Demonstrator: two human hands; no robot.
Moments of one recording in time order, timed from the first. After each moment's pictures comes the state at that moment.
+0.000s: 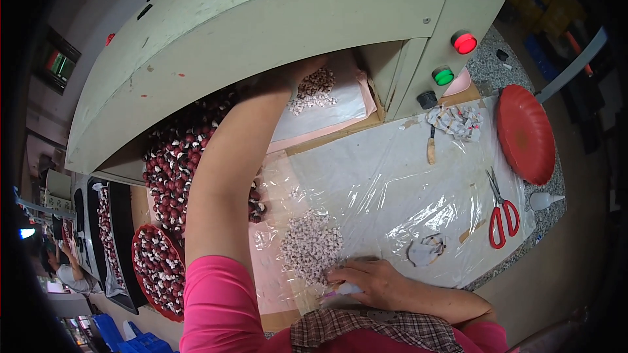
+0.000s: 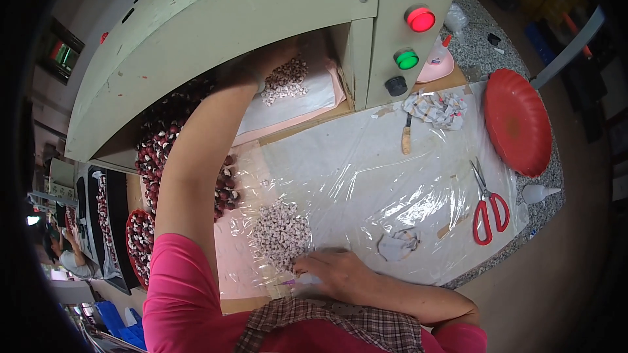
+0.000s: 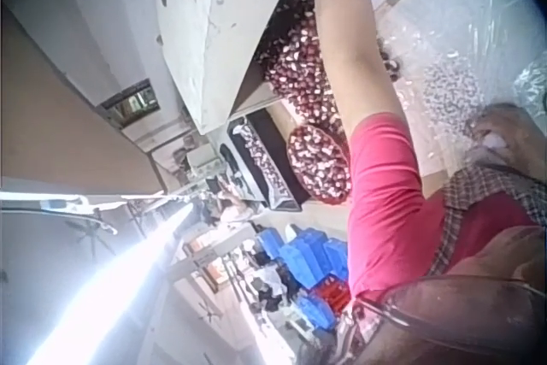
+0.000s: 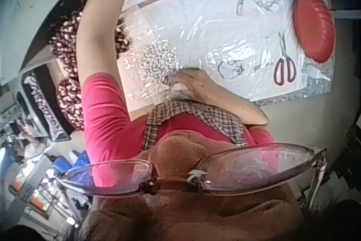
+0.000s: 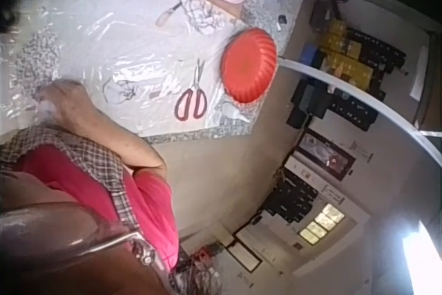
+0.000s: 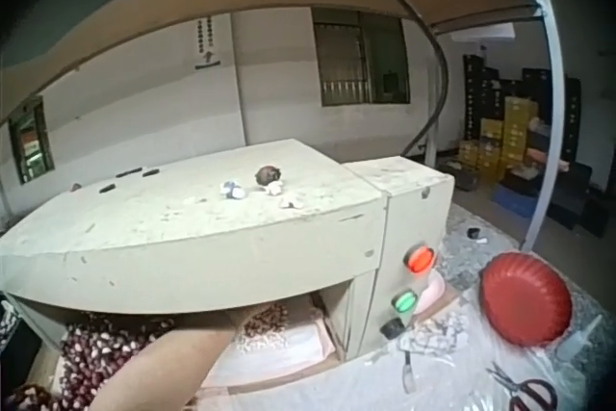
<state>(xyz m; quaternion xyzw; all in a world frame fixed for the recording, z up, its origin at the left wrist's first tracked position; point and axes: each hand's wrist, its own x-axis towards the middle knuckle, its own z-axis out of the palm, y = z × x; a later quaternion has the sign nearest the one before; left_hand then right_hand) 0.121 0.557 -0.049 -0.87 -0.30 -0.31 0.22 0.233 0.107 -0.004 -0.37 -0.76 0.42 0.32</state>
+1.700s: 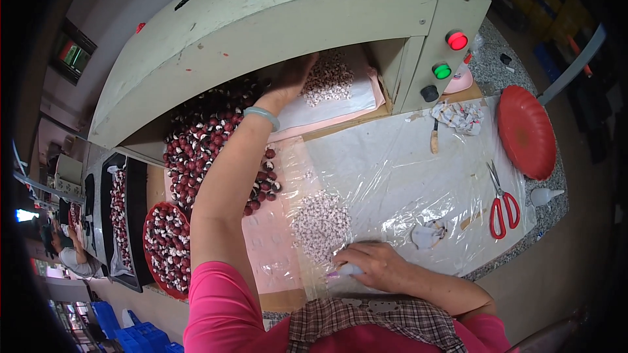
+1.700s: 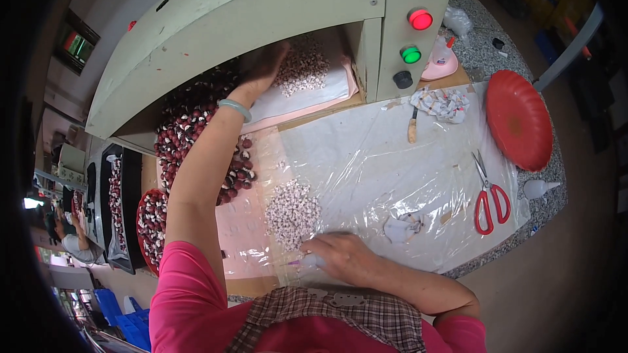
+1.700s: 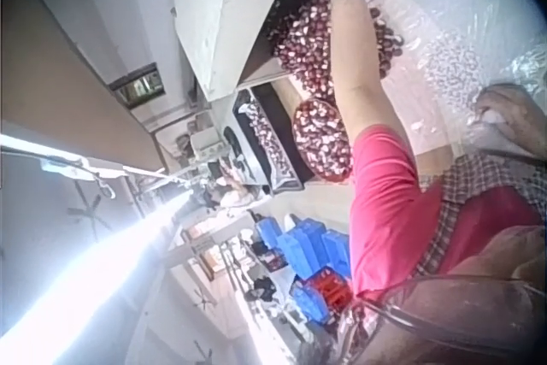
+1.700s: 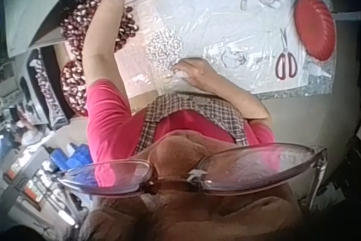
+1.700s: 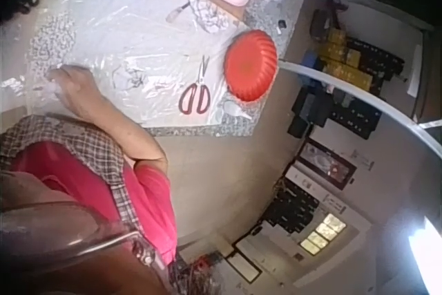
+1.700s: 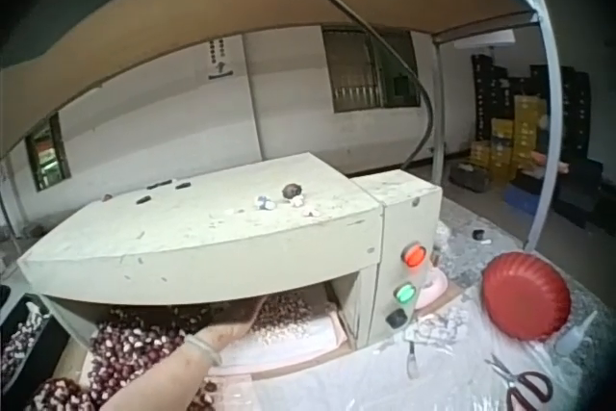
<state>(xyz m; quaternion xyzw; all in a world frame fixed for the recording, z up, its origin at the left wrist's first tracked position) 0.088 0.441 0.028 -0.82 -0.49 -0.23 -0.17 0.231 0.095 -0.010 -0.37 -0.78 0.37 0.34</state>
